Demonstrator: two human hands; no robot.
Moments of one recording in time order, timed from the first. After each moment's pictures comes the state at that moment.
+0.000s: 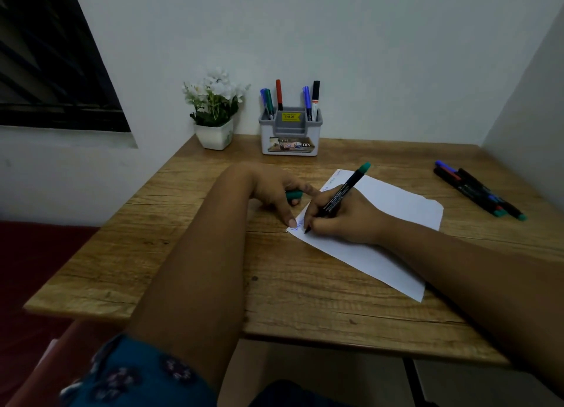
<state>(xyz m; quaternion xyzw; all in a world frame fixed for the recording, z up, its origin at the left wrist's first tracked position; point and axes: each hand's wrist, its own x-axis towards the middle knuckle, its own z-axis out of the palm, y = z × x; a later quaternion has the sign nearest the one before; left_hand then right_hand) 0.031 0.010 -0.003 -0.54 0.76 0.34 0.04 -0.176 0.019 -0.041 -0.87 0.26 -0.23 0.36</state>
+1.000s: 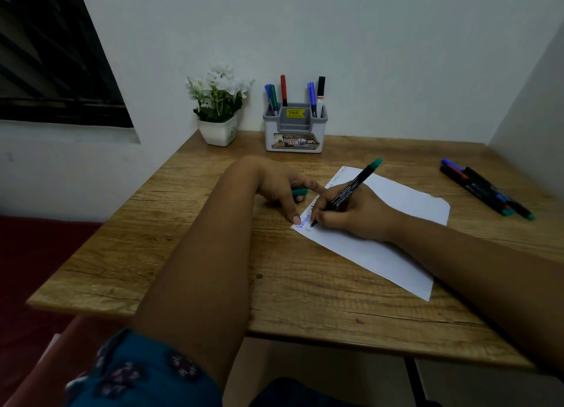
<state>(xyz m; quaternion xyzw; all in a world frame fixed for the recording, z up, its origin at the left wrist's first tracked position) 0.028 0.010 0.001 -0.55 0.76 0.35 0.05 -0.179 0.013 -0.042 -0.85 0.28 -0.24 0.38</state>
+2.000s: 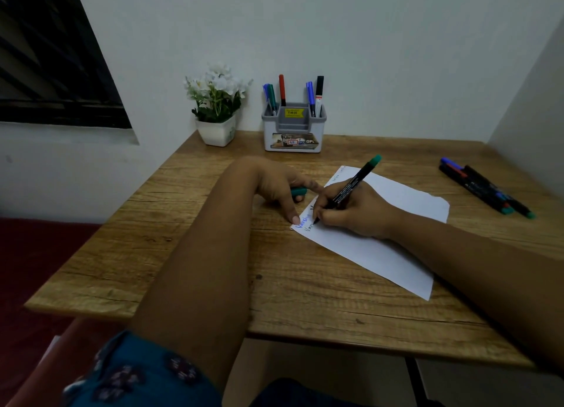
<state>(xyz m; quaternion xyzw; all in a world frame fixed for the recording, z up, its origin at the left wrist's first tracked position) 0.028 0.009 0.000 -0.56 0.75 0.34 0.06 -0.180 0.011 -0.040 -0.86 0.29 -0.23 0.36</state>
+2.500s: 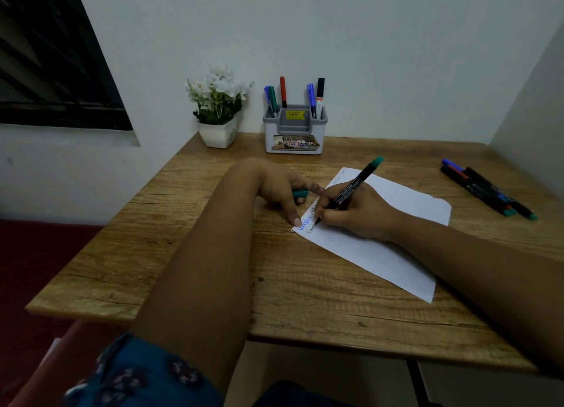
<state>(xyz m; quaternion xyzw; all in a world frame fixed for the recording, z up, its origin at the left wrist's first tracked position) 0.025 0.013 0.002 -0.57 0.75 0.35 0.05 -0.178 0.011 -0.041 -0.85 0.31 -0.25 0.35</state>
